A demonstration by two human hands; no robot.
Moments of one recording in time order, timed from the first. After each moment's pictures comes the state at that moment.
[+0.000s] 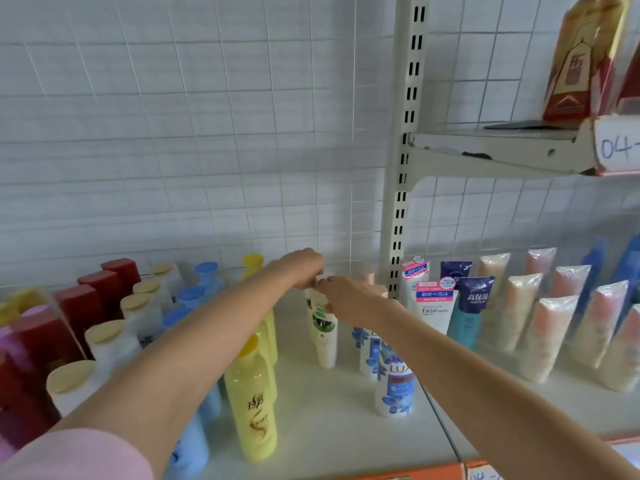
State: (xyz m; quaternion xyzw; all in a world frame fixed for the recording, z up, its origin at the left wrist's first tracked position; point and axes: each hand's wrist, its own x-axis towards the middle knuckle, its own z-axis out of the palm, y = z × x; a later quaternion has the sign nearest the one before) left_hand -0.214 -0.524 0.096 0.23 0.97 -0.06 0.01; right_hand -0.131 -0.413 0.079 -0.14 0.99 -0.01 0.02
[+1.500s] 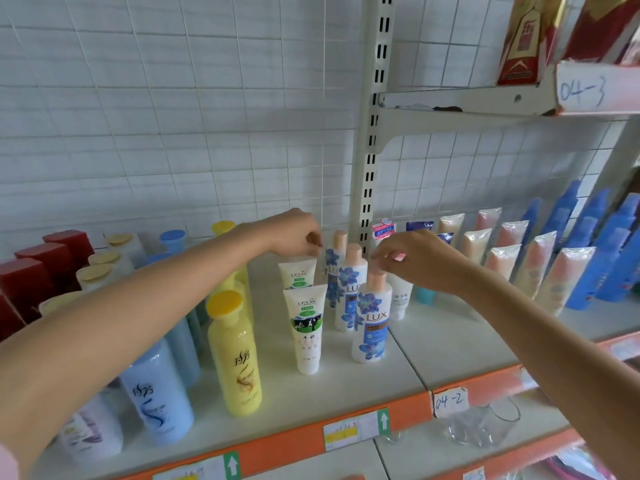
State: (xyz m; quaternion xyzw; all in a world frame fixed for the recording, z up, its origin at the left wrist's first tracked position) left_hand -0.158 -0.519 0.119 0.38 0.92 0.04 0.02; right_hand -0.049 -0.317 0.099 -0.09 0.98 -0.13 -0.10
